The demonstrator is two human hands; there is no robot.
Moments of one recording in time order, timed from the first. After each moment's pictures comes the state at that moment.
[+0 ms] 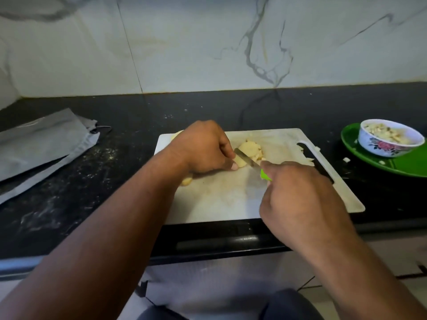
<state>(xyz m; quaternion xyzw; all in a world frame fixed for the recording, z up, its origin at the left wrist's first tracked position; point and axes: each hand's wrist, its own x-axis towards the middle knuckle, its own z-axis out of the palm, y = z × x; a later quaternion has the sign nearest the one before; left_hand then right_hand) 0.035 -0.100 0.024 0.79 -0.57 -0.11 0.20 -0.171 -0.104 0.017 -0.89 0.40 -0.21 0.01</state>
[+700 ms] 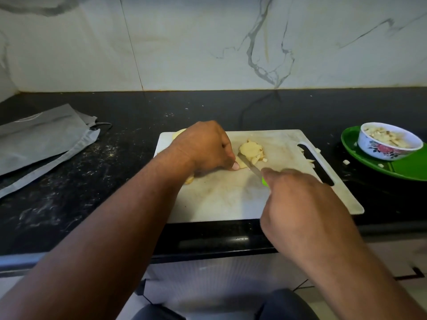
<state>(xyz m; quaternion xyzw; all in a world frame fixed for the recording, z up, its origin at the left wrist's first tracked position) 0.031 -0.103 0.022 0.81 -0.53 -0.14 0.21 -0.173 -0.090 0.022 -0.90 0.40 -0.14 -0.02</state>
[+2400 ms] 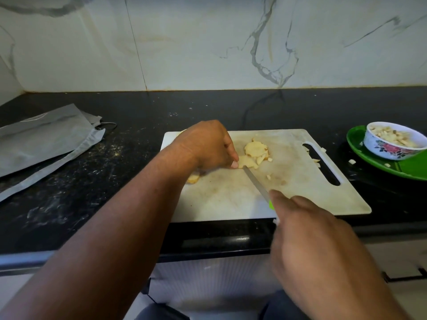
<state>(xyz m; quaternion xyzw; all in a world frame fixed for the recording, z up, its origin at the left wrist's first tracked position) 0.041 -0.103 0.022 0.81 -0.54 -0.15 0.18 -0.192 -0.063 0.008 -0.92 0.37 -0.14 0.01</state>
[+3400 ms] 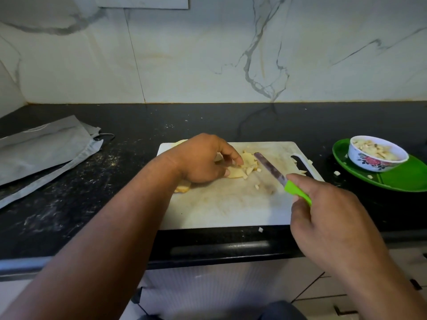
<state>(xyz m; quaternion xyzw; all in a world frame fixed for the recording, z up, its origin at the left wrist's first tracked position) 0.048 -0.096 0.025 0.71 -0.67 -0.14 0.19 -0.219 -0.108 0.022 -0.86 0.44 -0.23 0.08</state>
